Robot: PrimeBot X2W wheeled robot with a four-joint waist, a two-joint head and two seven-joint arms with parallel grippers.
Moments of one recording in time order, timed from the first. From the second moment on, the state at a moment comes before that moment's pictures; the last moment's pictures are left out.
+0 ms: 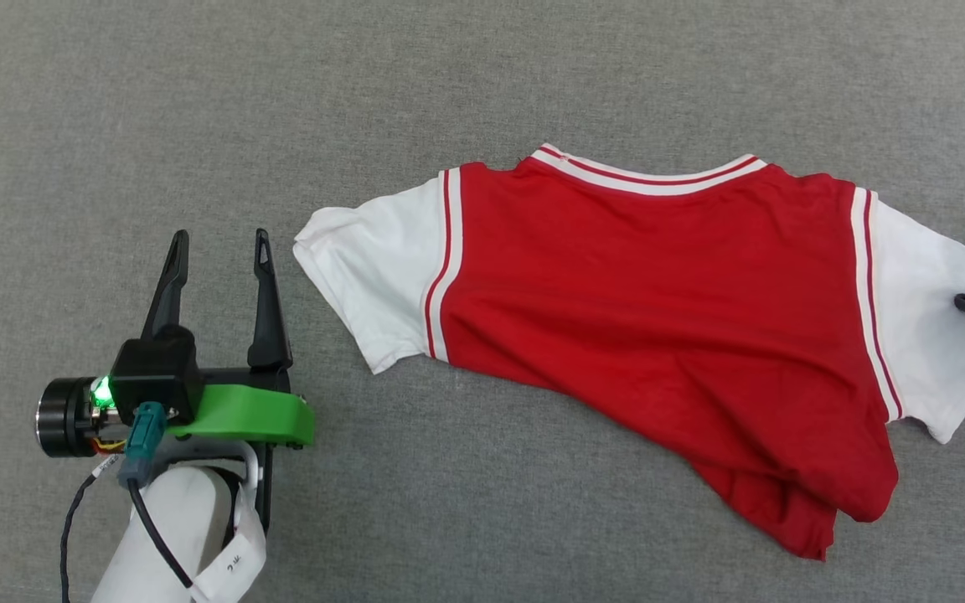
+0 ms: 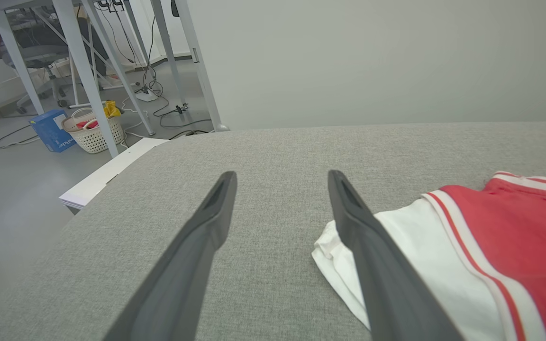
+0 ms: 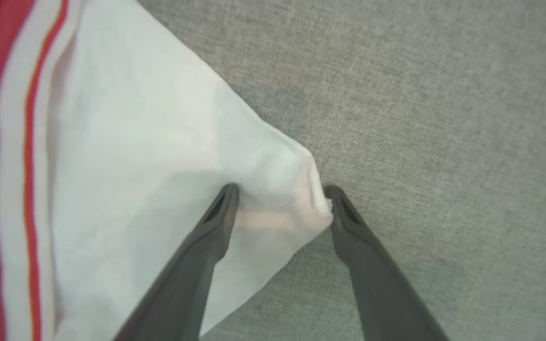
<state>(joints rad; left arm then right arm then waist) -0.25 0.25 -0.21 0.04 -0.23 0.20 -0.26 -0.60 -0.77 0.45 0.41 0.82 0.13 0.78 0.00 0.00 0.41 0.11</state>
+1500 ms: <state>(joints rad) -0.95 0.63 -0.85 0.41 -0.86 -0.13 0.80 -0.64 -0.82 0.50 0.25 0.84 0.13 0.49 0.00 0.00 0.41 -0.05</state>
